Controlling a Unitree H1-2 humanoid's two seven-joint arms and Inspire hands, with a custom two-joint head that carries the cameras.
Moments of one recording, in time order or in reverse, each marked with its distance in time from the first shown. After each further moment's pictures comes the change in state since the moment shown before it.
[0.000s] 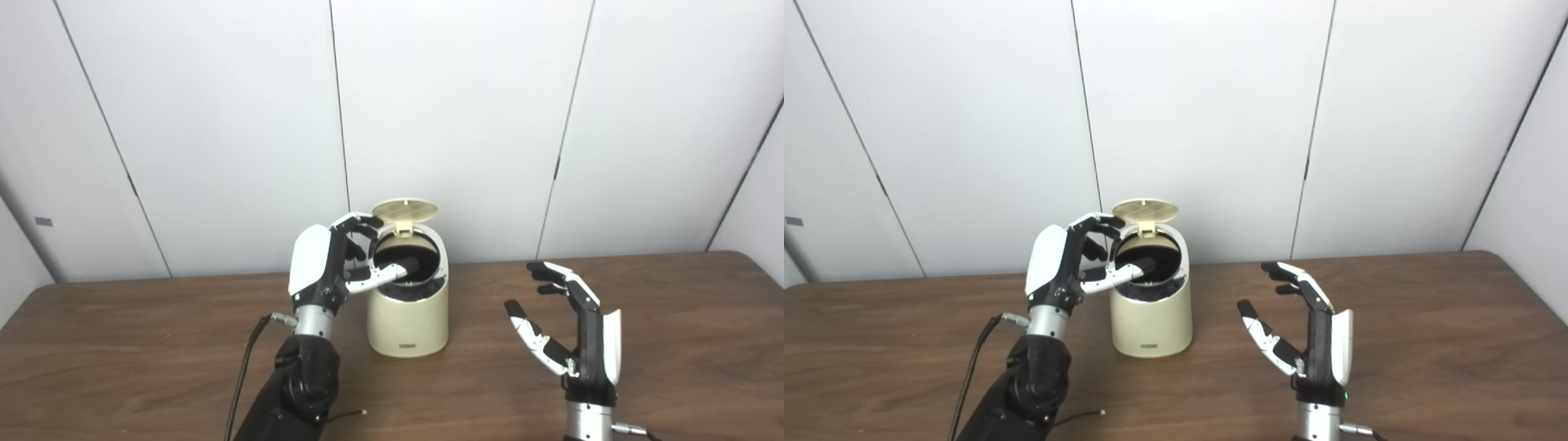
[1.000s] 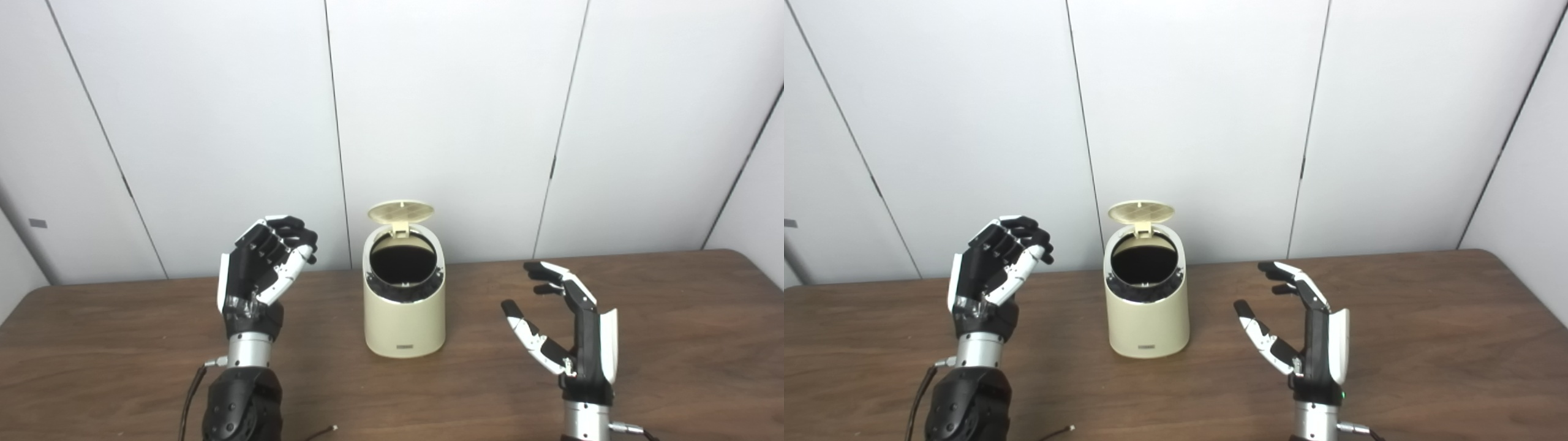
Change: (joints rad) left arm 0.189 -0.069 0.344 -0.275 -0.826 -0.134 -0.302; right arm -0.003 -0.012 0.017 0.002 0.022 0.000 0.007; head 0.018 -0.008
